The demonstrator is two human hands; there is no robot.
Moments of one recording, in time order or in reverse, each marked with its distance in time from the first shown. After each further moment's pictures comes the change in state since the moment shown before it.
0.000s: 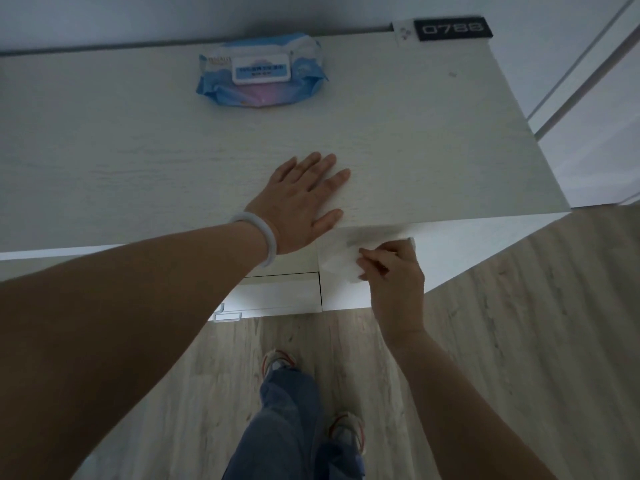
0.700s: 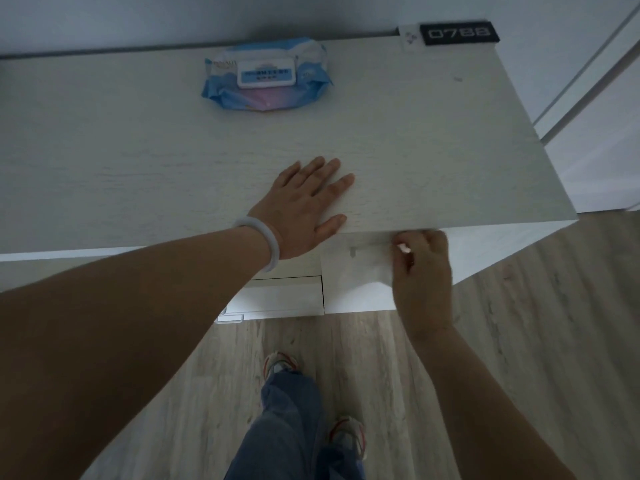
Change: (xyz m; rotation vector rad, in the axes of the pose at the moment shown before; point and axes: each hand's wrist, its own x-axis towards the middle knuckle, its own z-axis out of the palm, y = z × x) left_hand 0.000 -0.001 0.002 -0.004 0.021 0.003; right_hand 0.017 -0.003 -0.025 -0.256 0.092 -0.074
